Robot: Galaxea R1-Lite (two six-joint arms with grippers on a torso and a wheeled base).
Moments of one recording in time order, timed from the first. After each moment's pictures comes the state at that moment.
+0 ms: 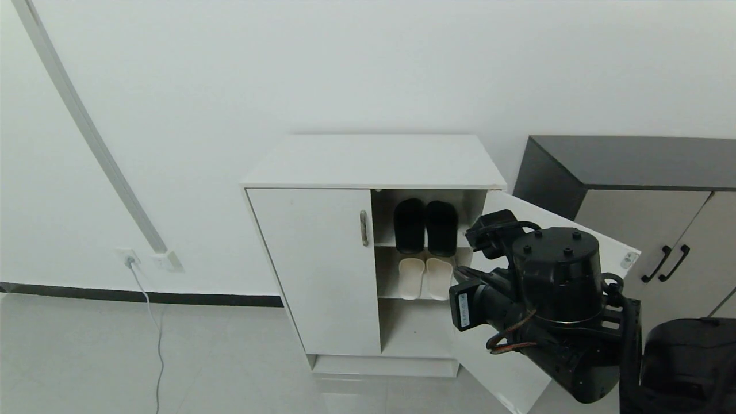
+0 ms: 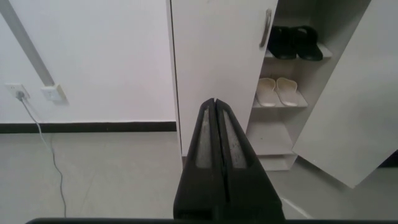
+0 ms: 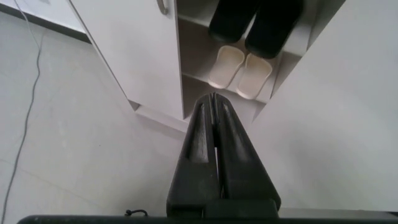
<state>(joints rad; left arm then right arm) 0.00 0.00 0.00 0.00 -0.02 0.00 0.88 1.75 -0.79 -0.65 -0.52 0.13</state>
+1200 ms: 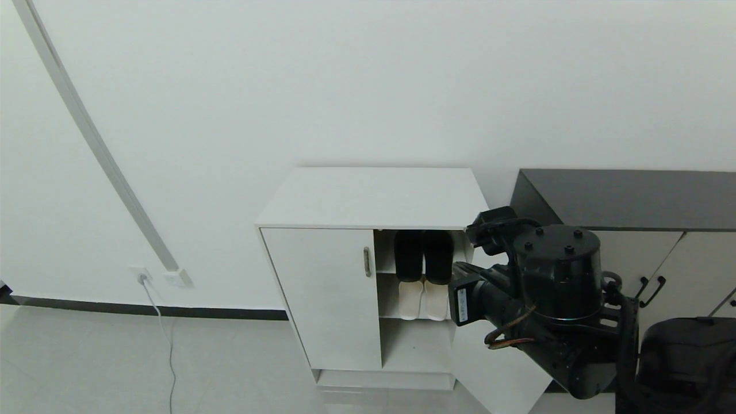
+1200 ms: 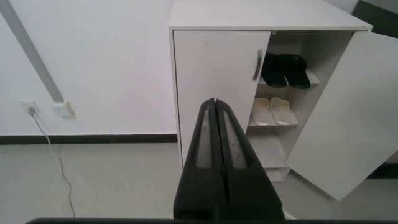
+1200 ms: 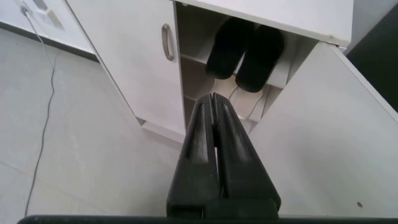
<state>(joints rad) 0.00 0.00 0.00 0.00 -0.02 0.00 0.88 1.76 -0.80 -0.69 -0.52 0.13</state>
